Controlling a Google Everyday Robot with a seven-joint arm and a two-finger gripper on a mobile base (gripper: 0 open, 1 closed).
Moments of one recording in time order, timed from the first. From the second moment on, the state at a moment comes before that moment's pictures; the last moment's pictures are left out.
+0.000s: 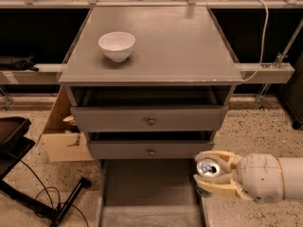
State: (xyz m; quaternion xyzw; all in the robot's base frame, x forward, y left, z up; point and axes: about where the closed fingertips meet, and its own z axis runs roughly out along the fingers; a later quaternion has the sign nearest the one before) arm 0.348 -0.115 0.782 -0.51 0.64 0.35 0.45
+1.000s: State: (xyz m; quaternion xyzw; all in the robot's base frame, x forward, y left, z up) arm 0.442 -0.150 0.827 -0.50 0.63 0.35 0.48
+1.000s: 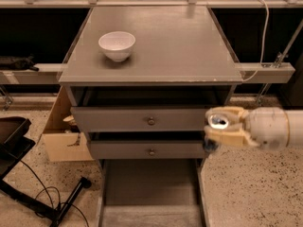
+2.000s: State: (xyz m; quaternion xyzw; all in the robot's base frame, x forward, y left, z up) arm 0.606 -0.174 0.901 -0.46 0.65 0.41 0.45
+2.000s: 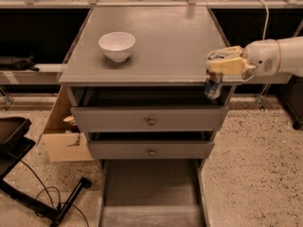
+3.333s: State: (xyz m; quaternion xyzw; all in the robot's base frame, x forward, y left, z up) arm 0.733 -0.215 1.003 -0.39 0.64 0.35 0.56
